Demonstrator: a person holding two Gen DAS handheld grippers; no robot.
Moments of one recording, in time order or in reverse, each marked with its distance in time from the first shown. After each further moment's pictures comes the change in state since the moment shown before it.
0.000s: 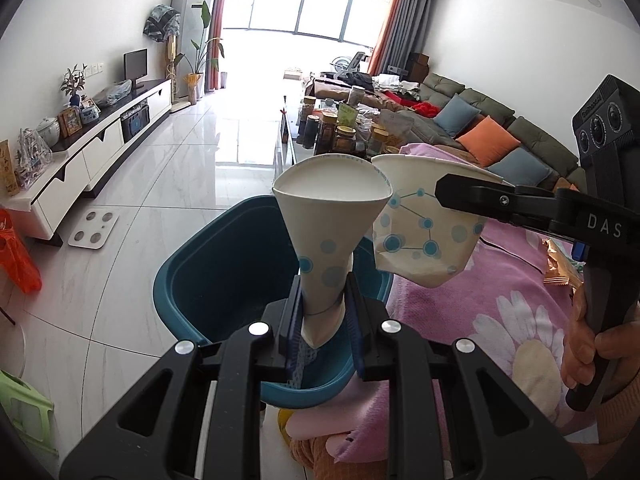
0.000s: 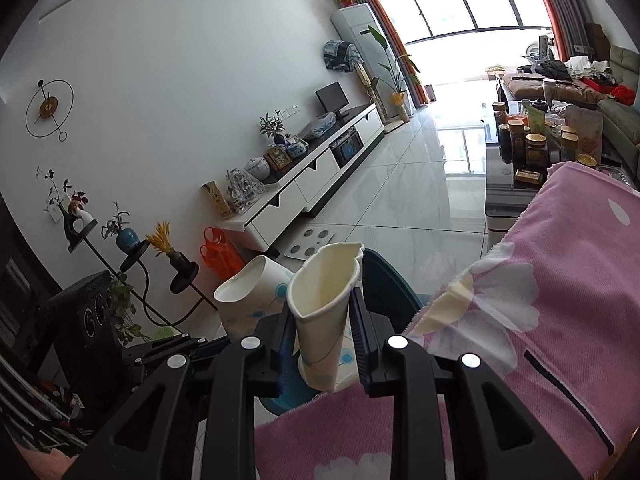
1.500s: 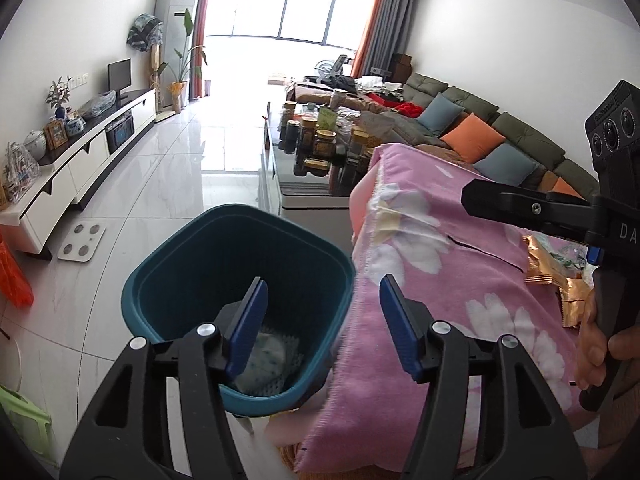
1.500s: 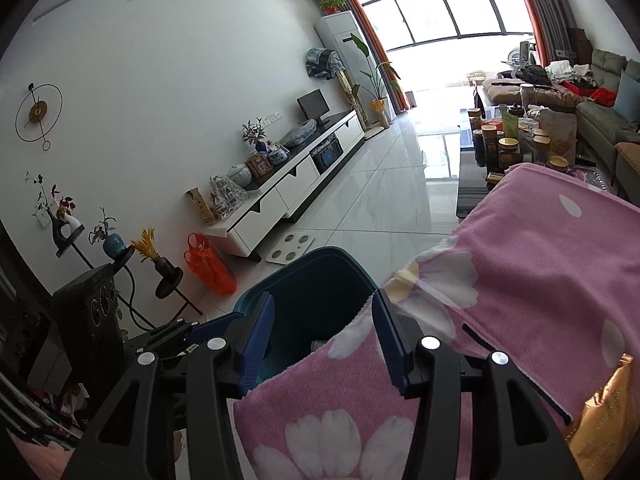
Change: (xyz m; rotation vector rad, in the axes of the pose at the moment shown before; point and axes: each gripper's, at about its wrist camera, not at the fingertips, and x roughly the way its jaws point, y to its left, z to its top) left arm 0.015 -0.038 0.006 0.057 -0.026 -0.067; right arm -0.054 -0.010 -0.009 0.005 -0.048 -0.080
